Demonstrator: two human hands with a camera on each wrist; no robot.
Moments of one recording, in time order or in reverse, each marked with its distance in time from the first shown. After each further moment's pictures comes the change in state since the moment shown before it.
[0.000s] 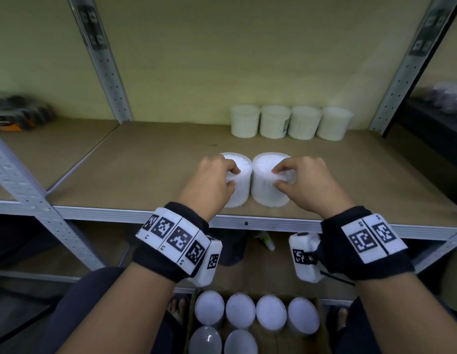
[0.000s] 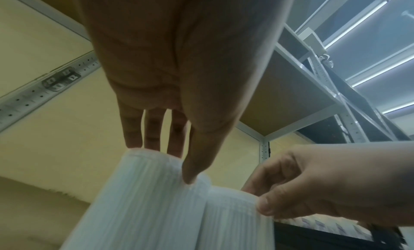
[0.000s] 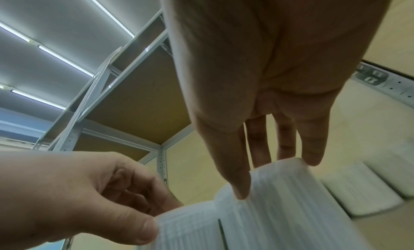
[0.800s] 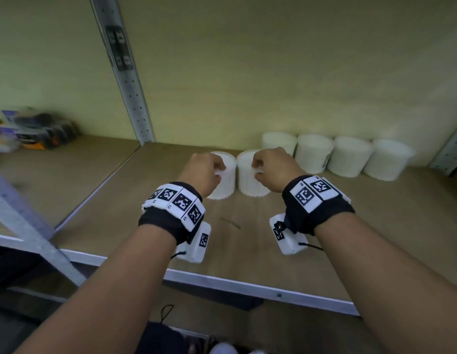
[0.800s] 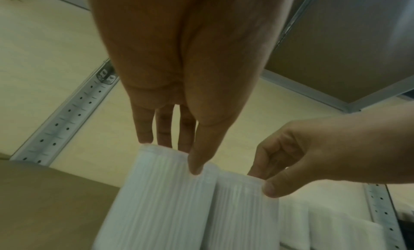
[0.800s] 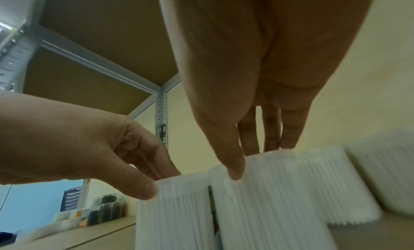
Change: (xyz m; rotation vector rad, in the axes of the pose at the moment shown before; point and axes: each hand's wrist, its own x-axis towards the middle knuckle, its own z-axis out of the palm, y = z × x) left_hand 0.141 -0.109 -0.014 0.022 -0.005 -0.168; right_hand 0.190 -0.063 0.057 -0.144 -0.137 -0.204
